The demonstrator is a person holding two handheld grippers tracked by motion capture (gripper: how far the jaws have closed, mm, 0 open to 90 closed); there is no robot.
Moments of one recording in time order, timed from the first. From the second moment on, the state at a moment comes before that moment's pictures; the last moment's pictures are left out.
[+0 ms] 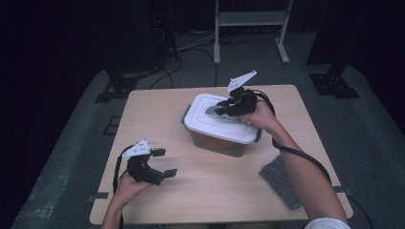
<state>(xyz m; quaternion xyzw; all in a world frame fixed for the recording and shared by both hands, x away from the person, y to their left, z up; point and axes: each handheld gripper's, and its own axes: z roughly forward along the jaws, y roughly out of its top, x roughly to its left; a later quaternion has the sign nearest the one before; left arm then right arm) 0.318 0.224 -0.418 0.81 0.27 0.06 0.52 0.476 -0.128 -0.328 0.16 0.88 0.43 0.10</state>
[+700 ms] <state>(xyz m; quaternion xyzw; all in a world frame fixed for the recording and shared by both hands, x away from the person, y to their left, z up) 0.318 0.224 -0.418 0.81 0.27 0.07 0.52 0.475 -0.129 -0.333 0.17 0.88 0.43 0.08</state>
